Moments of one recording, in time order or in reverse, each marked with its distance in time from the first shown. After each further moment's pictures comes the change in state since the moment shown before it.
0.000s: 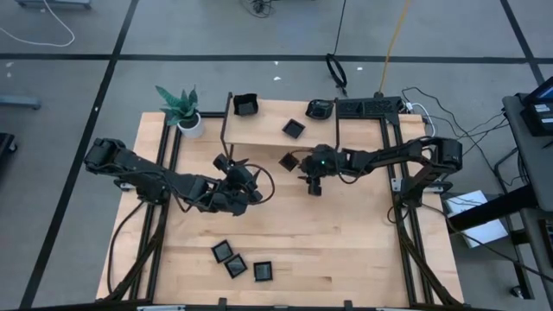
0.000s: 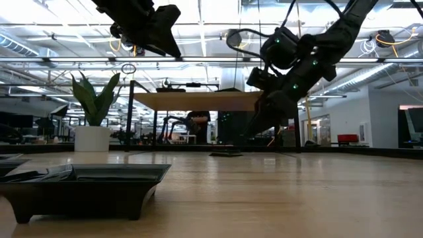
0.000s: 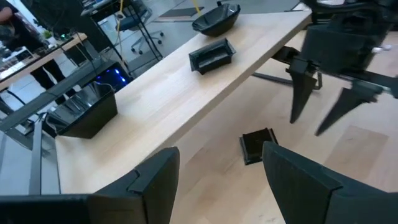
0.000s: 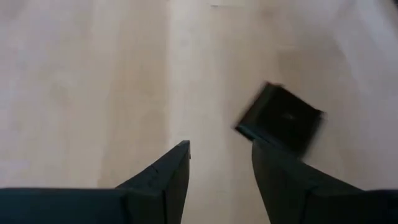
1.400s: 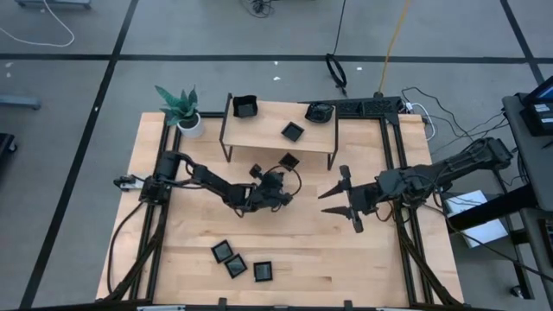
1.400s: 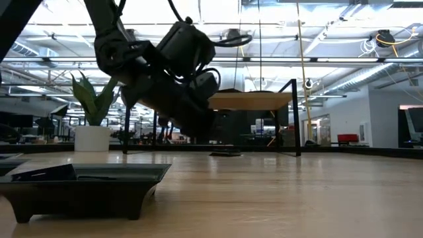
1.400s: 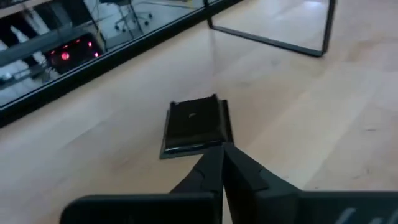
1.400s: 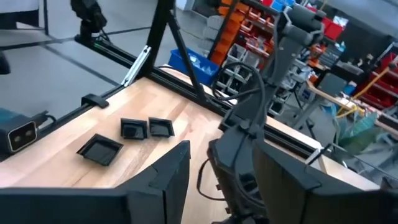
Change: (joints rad) left arm 0.183 0.630 -0.001 0.817 0.169 0.071; right arm 0.563 -0.666 -0.013 -0.101 0.185 -0.153
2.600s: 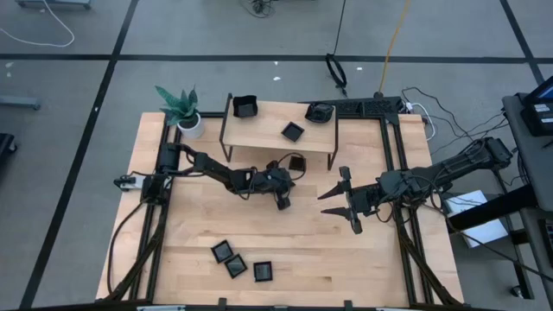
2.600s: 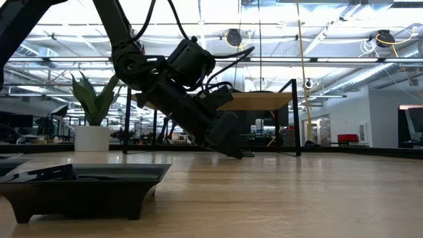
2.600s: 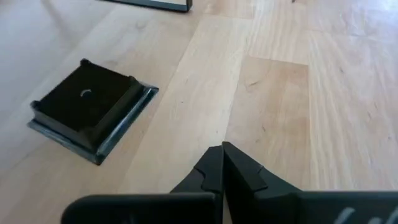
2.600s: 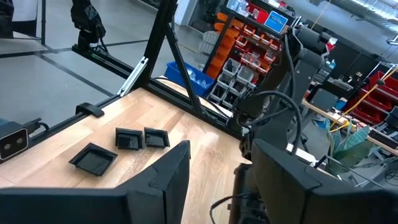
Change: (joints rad) left arm 0.146 -0.003 0.002 -0.012 0.741 0.229; right arm 0.011 0.000 -0.066 0.137 0.000 -0.038
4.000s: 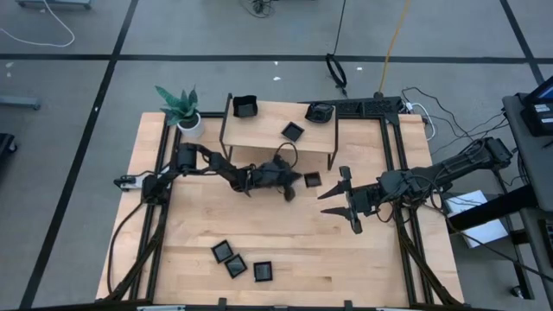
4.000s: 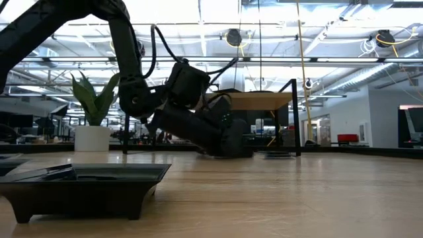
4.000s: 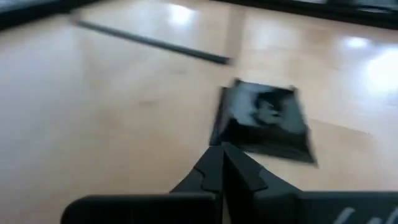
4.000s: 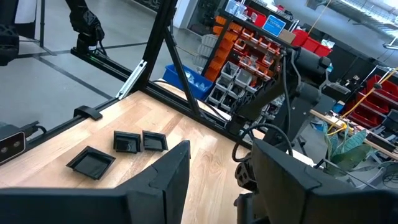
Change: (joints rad) left arm 0.063 0.183 0.003 0.388 0.073 -0.065; right arm -0.001 0.000 0.000 0.015 0.000 -0.007
